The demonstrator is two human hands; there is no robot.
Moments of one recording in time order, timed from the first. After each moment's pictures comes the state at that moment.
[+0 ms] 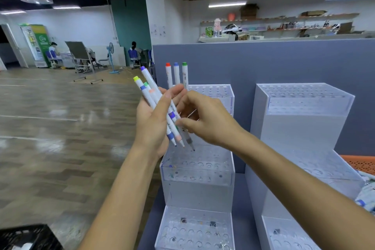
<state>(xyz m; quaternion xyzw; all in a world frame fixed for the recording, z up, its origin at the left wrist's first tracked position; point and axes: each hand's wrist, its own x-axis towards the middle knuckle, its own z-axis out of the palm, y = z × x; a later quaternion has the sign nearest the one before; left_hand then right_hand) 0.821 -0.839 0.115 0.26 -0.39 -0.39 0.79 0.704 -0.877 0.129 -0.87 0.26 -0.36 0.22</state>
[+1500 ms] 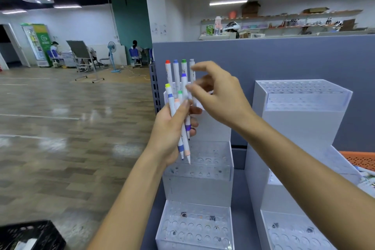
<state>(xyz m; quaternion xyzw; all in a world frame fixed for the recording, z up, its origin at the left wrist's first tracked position) 0.801 -0.827 0.103 0.38 -0.46 -0.40 0.69 0.692 -0.880 0.152 -0.80 0.28 -0.50 0.19</state>
